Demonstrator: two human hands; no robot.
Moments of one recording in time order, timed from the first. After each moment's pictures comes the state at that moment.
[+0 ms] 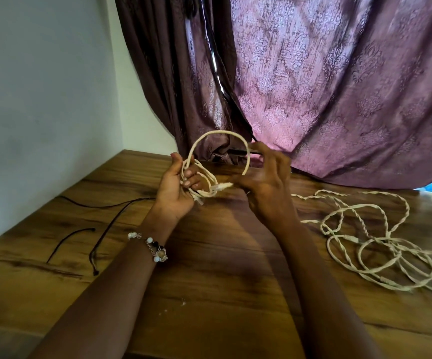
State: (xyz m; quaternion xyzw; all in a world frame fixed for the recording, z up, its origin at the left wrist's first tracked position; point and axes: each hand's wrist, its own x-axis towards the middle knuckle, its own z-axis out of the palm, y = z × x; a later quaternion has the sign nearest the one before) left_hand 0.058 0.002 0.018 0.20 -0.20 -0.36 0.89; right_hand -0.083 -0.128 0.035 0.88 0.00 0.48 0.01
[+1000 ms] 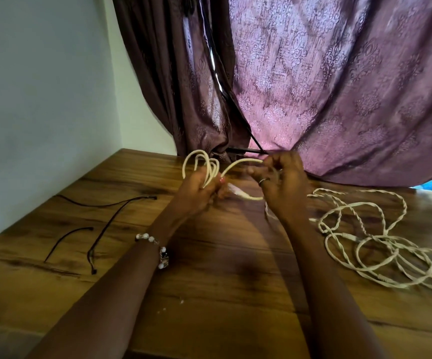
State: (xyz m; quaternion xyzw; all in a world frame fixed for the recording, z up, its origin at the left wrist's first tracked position) left_hand 0.037 -0.007 0.007 0.66 -0.43 -0.06 0.61; right_hand -0.090 -0.146 0.038 0.81 -0.09 0.52 -0.25
